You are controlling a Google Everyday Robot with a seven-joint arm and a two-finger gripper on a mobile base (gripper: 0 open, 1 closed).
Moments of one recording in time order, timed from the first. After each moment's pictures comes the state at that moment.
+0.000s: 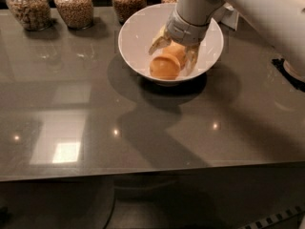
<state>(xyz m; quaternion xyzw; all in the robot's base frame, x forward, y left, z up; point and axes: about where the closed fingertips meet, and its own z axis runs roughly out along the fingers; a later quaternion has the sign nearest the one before) 0.635 -0.075 0.901 -0.97 0.13 -0.14 0.14</state>
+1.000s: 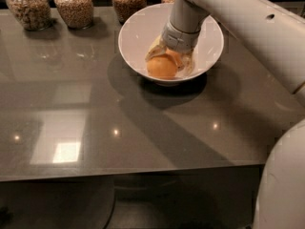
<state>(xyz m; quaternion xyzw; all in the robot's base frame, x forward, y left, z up) 0.657 -0.070 0.860 -0.98 0.12 -0.10 0.11</state>
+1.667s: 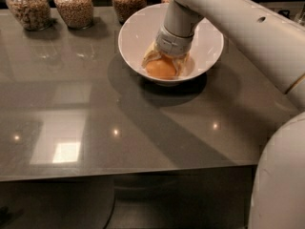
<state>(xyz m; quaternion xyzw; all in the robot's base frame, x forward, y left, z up) 0.651 -0.052 0.847 -0.98 0.11 -0.08 0.12</state>
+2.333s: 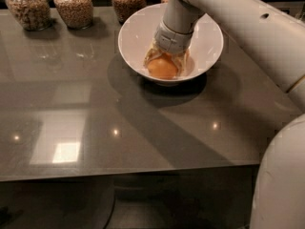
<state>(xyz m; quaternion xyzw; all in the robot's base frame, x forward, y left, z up) 0.650 -0.042 0.861 -0.98 0.11 -0.08 0.14</state>
